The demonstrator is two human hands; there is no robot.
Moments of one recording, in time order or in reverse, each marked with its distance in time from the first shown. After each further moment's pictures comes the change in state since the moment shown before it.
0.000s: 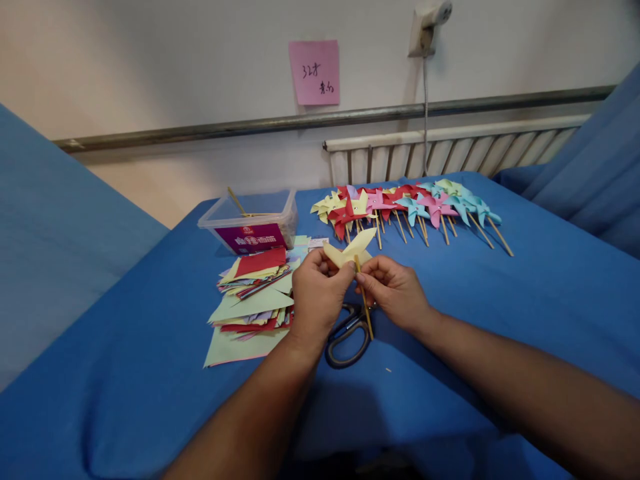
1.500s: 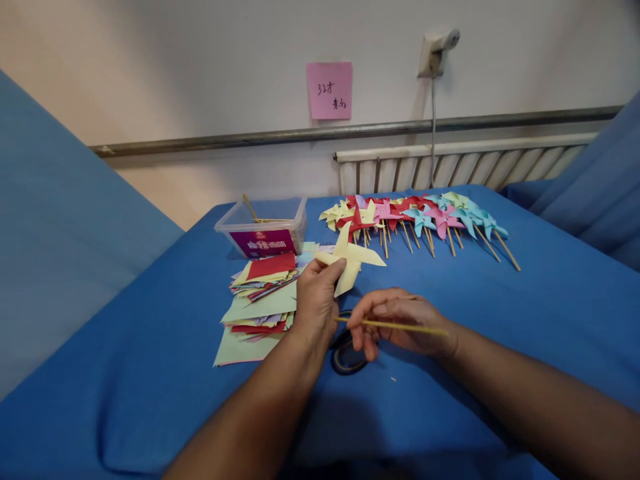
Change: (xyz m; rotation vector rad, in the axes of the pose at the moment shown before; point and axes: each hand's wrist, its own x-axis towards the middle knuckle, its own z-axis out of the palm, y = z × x) left_hand 0.007 -0.002 -0.002 -0.457 0.124 -0.264; right_hand -0.014 -0.014 -0.006 0.493 -0.652 0.271
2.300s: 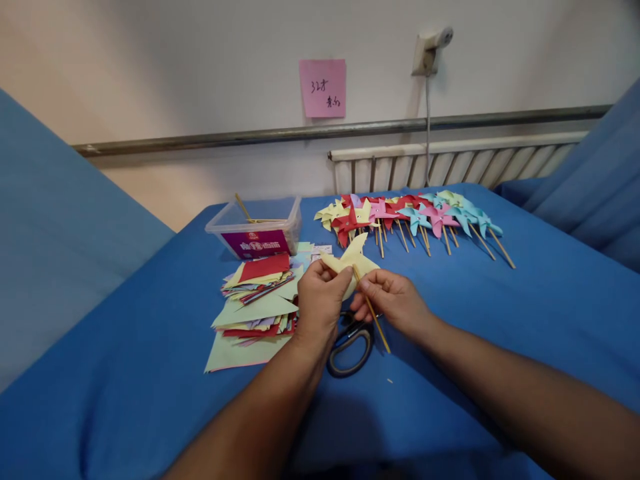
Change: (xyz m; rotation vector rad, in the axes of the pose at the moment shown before) left_hand 0.000 -0.014 -0.003 0.257 -0.072 0.150; right_hand 0.018 0.007 -0.010 -0.257 0.572 -0.039
